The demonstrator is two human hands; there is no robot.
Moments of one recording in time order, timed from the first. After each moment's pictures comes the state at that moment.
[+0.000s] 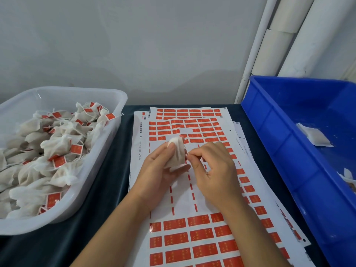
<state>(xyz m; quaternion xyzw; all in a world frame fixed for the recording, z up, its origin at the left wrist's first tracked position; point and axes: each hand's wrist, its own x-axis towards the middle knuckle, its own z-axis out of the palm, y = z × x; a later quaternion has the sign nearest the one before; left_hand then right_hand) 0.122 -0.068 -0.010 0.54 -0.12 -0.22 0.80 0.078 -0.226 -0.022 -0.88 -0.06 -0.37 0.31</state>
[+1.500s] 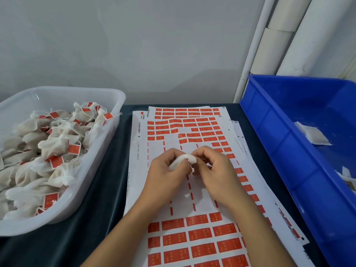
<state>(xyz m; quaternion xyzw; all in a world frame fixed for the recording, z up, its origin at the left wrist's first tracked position) 0.109 -0.083 -0.013 0.76 -0.16 -0.03 0.63 0.073 -0.236 -0.013 -0.85 0.03 -0.11 0.52</state>
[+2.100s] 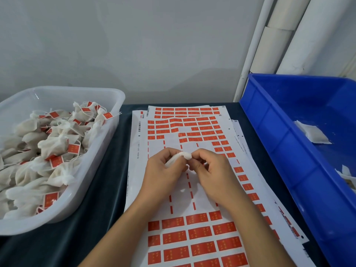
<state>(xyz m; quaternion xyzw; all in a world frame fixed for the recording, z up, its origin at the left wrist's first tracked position) 0.111 -0.084 -0.014 0.76 -0.11 -0.03 0.64 0.075 -0.233 -0.019 -0.89 0.02 -0.14 0.44</state>
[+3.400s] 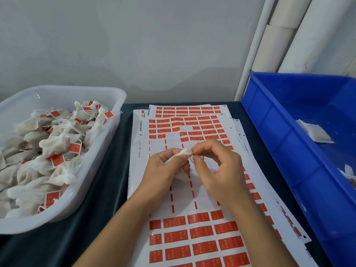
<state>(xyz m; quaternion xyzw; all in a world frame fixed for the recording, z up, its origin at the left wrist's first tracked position) 0.113 -0.077 -0.006 0.71 -0.14 -0.13 0.67 0.065 -0.233 -0.007 -0.83 -0.07 -0.28 0.48</state>
